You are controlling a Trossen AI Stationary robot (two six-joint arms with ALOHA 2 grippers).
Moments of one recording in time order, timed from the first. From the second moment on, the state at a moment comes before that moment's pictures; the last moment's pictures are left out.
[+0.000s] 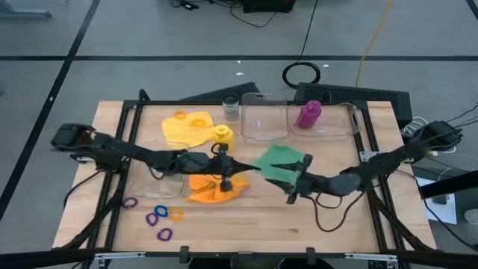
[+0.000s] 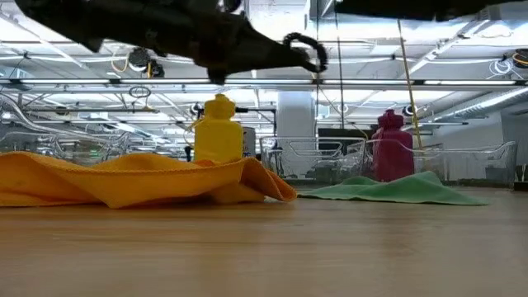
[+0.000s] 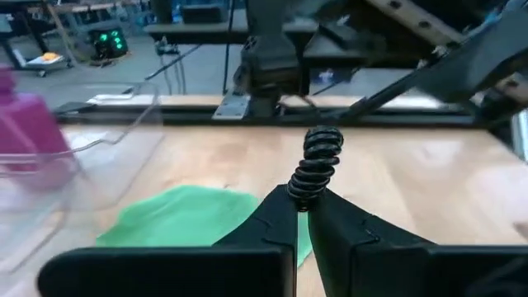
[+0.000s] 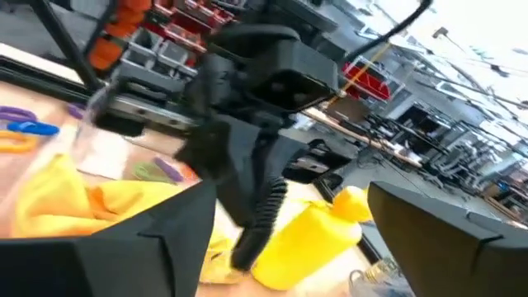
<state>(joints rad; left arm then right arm) -0.19 1.60 0.83 0.54 -0.22 -0.03 0.55 1.38 0.72 0.73 0.87 -0.54</state>
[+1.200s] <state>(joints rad) -0.41 0.98 0.84 -1.16 -0.36 -0.94 0.56 1.37 0.72 0.67 0.87 -0.48</state>
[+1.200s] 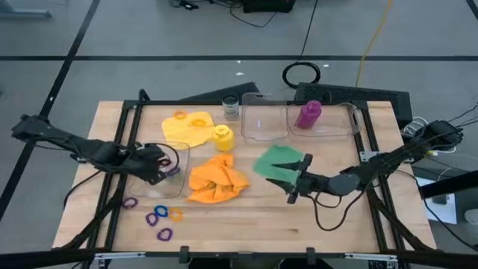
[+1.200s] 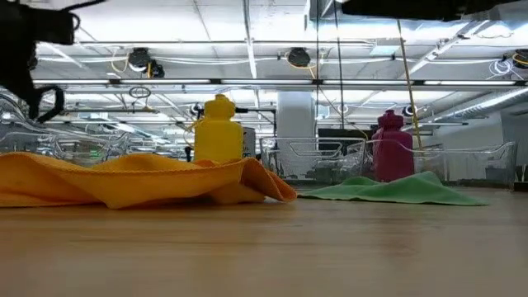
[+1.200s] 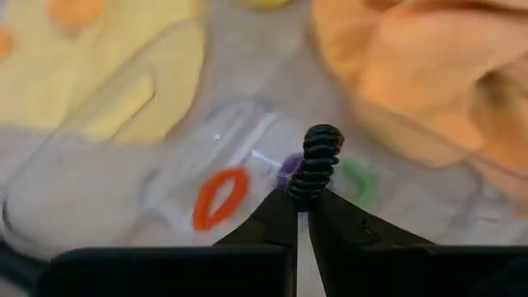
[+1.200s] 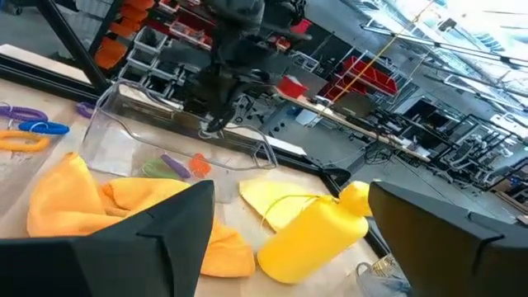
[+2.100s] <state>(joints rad) -0.23 1.40 0.84 -1.20 -0.08 -0.89 0.52 1.37 0.72 0.59 0.86 -0.41</state>
